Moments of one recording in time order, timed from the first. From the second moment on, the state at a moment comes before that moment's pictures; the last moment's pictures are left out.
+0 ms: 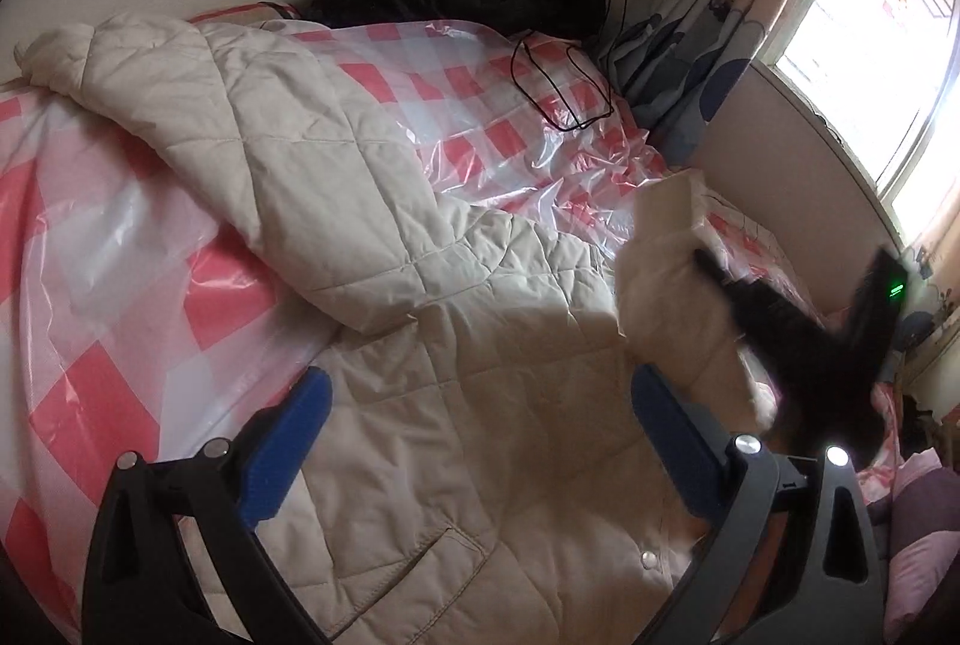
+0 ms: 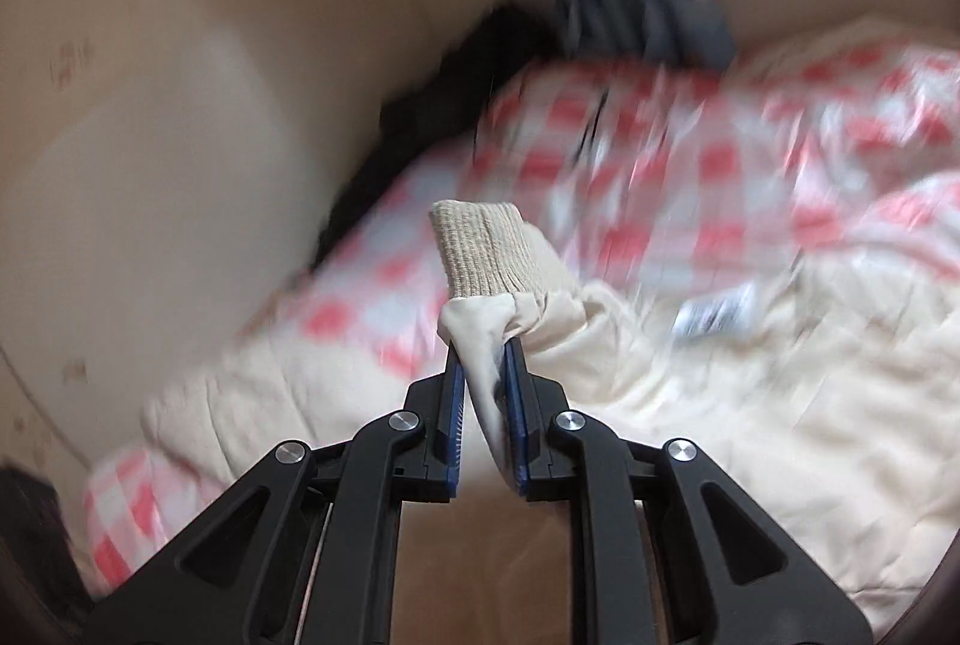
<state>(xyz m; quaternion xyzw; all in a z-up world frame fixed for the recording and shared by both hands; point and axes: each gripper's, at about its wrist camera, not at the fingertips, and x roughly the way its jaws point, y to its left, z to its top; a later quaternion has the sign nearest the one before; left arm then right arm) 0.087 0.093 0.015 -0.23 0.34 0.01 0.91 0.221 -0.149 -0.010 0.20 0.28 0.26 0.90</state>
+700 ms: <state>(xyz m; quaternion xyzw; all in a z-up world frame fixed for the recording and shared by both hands) 0.088 0.099 0.014 -0.25 0.35 0.00 0.90 0.266 -0.037 -0.078 -0.08 0.40 0.17 0.90</state>
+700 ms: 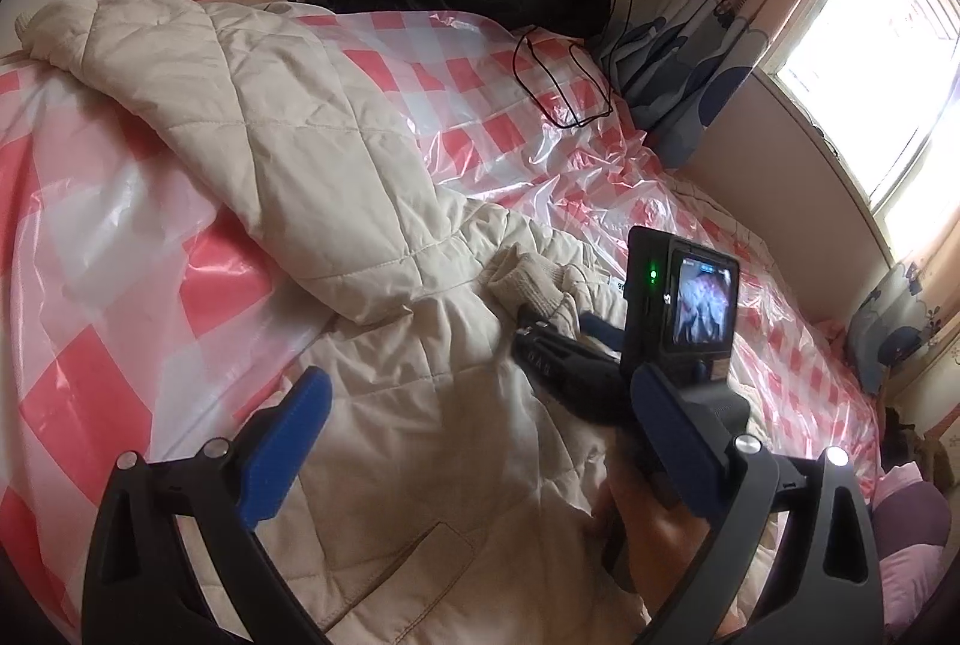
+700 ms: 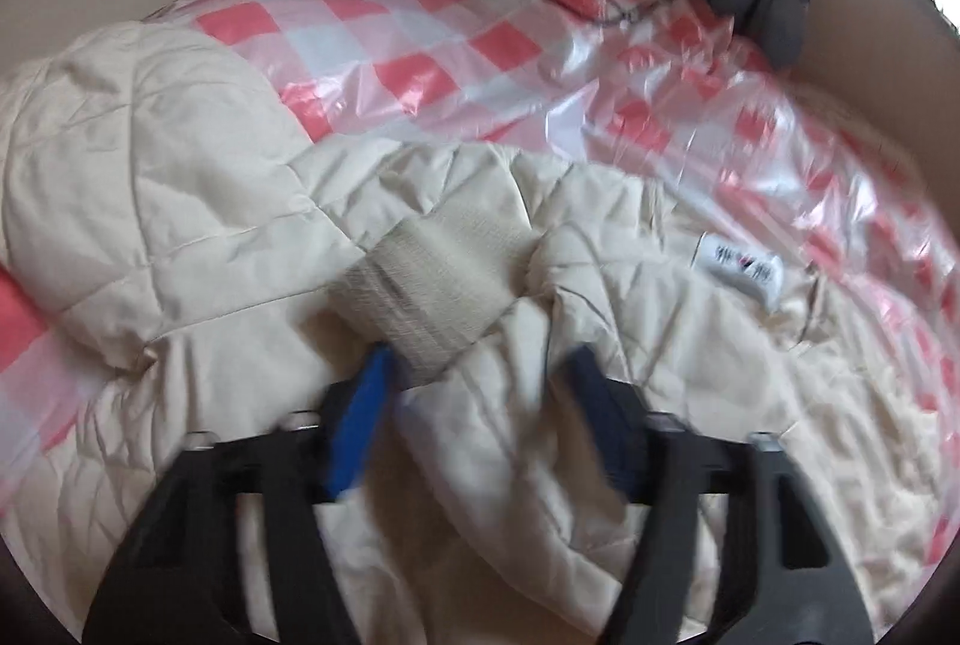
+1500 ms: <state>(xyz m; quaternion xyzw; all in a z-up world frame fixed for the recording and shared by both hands) 0.088 0.108 0.013 -0.28 0.35 -0.01 0.90 0.258 -0.077 -0.037 0.10 0.40 0.32 0.85</state>
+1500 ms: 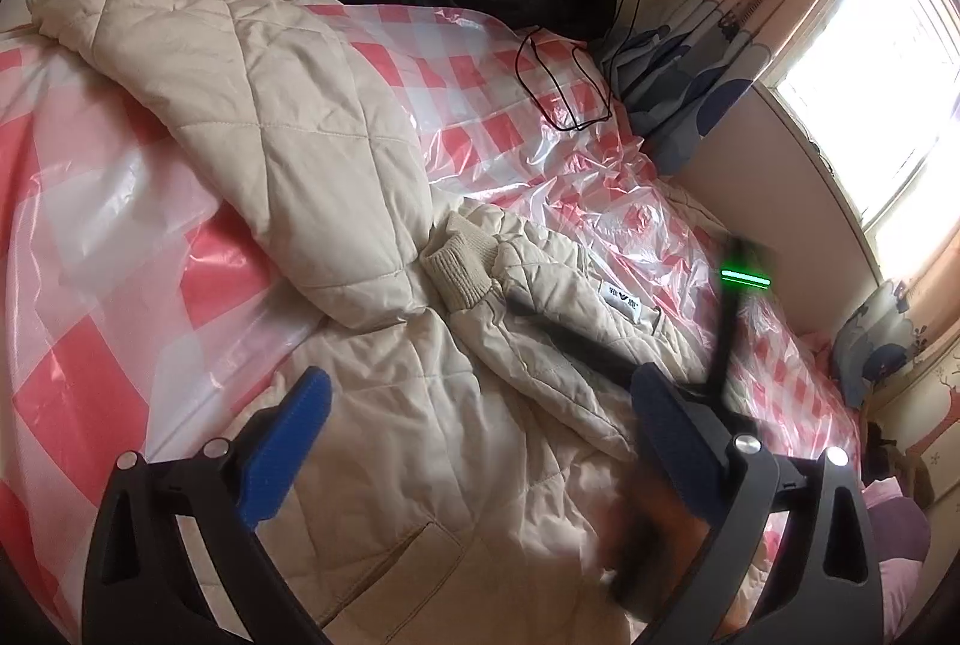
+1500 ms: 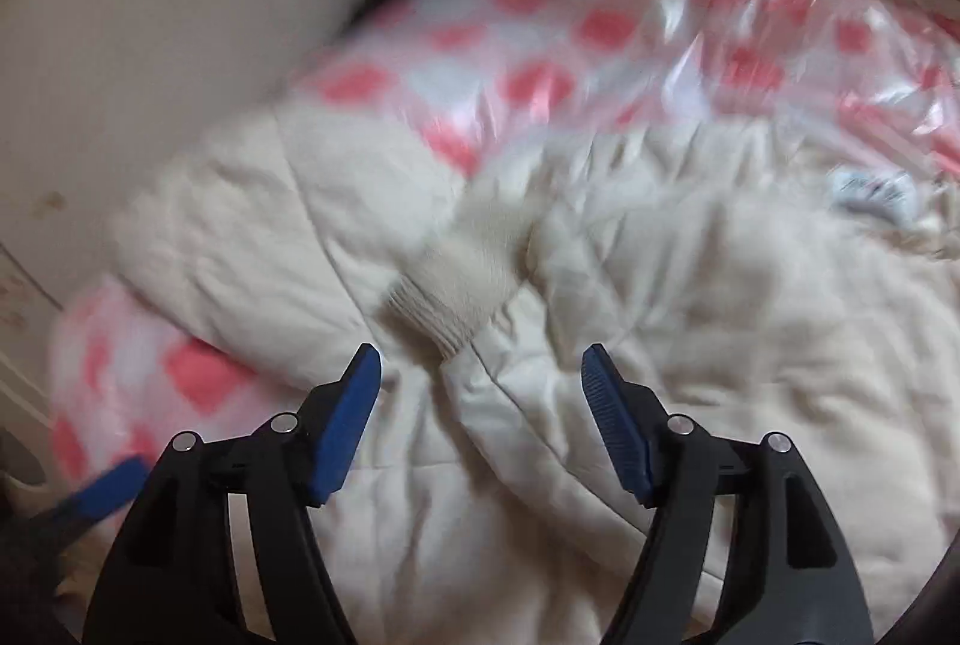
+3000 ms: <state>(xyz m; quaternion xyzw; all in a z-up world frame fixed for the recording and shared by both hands) 0.048 0.294 0.084 -0.36 0.22 0.09 0.90 0.041 -0.199 -0.019 0.24 0.32 0.18 0.90</state>
